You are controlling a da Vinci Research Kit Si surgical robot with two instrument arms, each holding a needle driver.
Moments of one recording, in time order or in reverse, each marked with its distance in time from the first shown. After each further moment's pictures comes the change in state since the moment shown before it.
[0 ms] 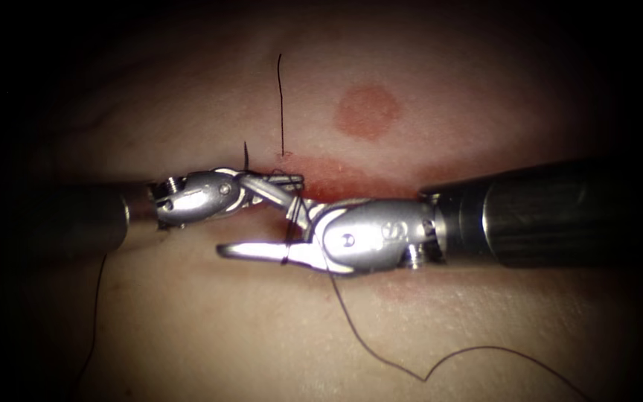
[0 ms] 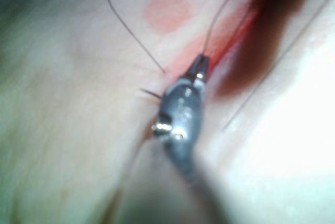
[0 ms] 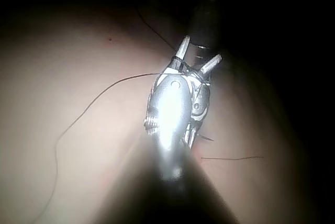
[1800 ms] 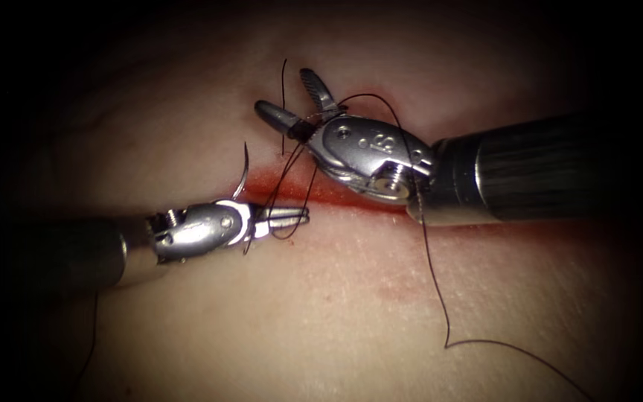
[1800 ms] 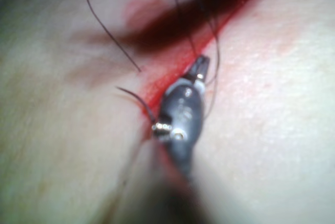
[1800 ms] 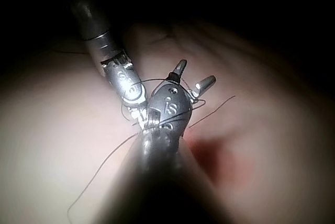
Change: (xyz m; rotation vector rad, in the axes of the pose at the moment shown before) right arm -0.009 0.009 0.000 -0.505 -0.707 0.085; left arm 0.003 0.003 0.000 -0.028 0.011 -0.022
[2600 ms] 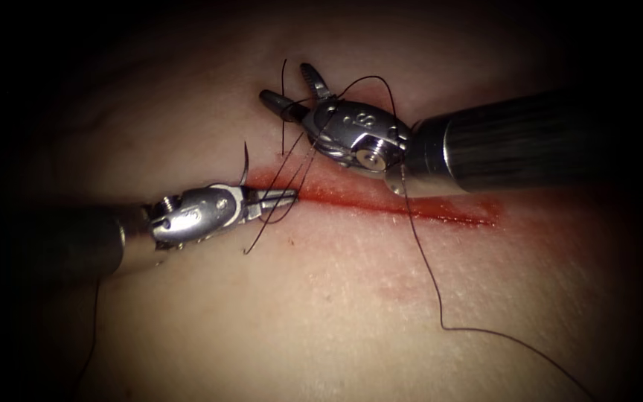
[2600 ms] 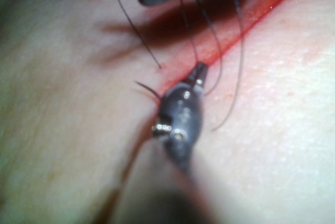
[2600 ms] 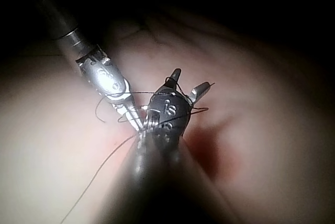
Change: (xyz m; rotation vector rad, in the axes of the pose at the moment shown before) right arm -0.005 0.002 0.005 -0.011 -0.112 0.021; left arm -0.002 -0.002 -0.001 0.050 -0.066 -0.076
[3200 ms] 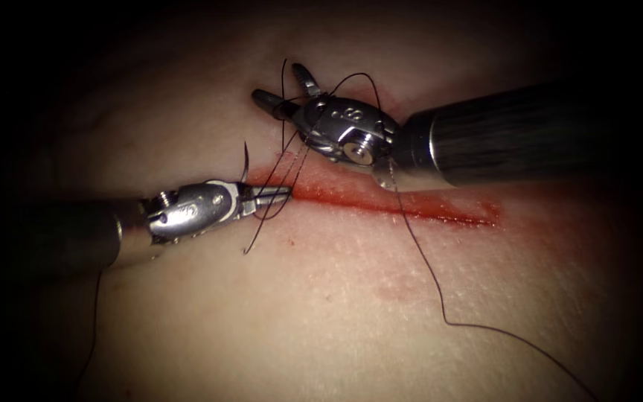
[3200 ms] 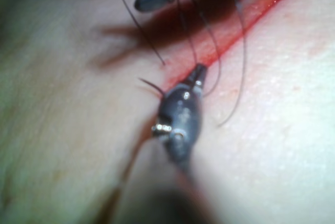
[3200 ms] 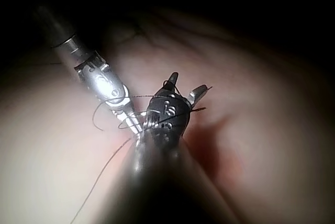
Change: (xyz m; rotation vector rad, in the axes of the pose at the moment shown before) right arm 0.000 0.000 0.002 0.048 -0.075 0.028; left arm -0.001 0.000 -0.001 -0.001 -0.033 0.006
